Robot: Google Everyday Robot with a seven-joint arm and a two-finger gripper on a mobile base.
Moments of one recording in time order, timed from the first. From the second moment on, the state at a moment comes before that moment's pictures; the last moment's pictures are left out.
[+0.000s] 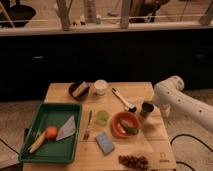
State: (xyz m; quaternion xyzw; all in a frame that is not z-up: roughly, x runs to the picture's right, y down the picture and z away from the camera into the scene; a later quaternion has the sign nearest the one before) arm 0.328 0.133 0.854 -0.25 -0.06 -0.42 0.87
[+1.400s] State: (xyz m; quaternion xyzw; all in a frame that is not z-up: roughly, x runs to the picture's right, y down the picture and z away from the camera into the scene) arm 0.327 0.133 0.853 -0.25 -0.06 -0.42 0.87
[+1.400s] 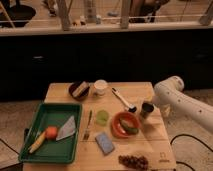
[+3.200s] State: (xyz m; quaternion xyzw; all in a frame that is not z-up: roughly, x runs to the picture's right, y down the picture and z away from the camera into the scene) arm 0.328 0.132 0.853 -0.25 -0.06 -0.42 0.87
